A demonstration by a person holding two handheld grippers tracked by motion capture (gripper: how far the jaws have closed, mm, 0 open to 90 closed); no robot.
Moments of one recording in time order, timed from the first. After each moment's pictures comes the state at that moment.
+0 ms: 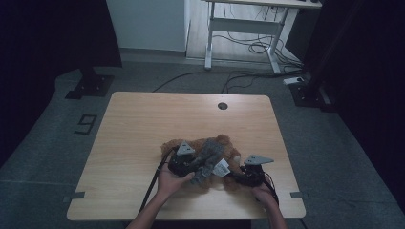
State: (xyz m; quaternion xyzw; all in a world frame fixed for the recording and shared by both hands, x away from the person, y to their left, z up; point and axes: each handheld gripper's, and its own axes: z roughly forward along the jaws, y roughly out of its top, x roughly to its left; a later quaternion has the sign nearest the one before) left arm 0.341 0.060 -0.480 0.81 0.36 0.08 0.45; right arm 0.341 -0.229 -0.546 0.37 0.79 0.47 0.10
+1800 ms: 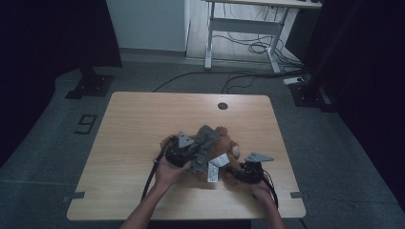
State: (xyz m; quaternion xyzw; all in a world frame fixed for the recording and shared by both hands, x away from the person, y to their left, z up) left arm 0.349 0.080 -0.448 0.80 0.38 0.22 0.40; right arm 0.352 -0.229 -0.551 0.39 0.77 0.49 0.11
